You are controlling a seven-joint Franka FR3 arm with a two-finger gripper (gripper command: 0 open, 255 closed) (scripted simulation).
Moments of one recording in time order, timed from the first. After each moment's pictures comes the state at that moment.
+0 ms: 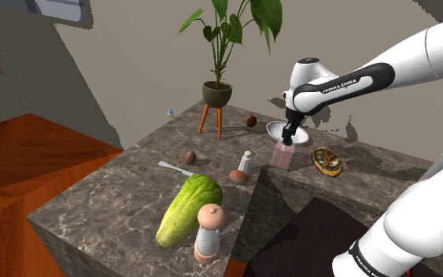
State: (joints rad) arm -0.14 -0.20 -0.14 -2.42 -0.32 2.26 -0.26
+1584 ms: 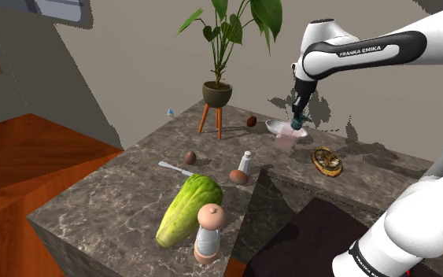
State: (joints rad) arm -0.13 -0.31 -0.12 -2.22 -0.28 1.96 -0.33
